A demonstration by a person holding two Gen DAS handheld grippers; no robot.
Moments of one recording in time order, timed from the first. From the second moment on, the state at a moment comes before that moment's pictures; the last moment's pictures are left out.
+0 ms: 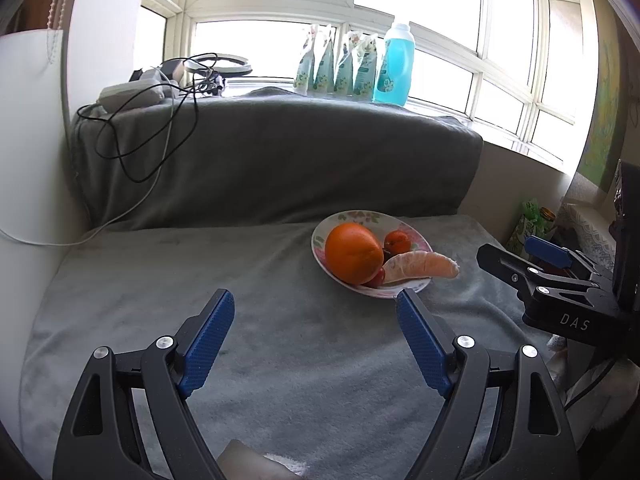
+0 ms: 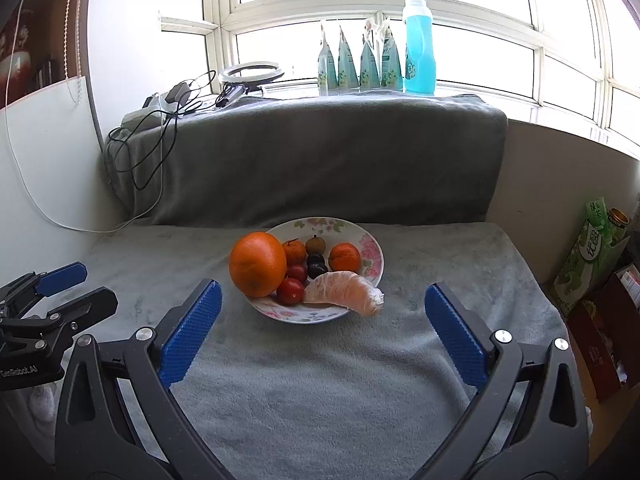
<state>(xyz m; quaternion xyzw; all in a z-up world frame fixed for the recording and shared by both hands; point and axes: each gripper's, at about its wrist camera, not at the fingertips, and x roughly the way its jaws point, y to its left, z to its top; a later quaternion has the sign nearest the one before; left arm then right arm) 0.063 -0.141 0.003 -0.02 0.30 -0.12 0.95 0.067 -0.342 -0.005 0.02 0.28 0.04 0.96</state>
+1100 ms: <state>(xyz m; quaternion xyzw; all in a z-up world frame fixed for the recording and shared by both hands) 0.058 -0.141 0.006 -0.01 0.28 -0.11 0.95 0.064 -0.340 -0.013 0.03 0.28 0.04 0.96</state>
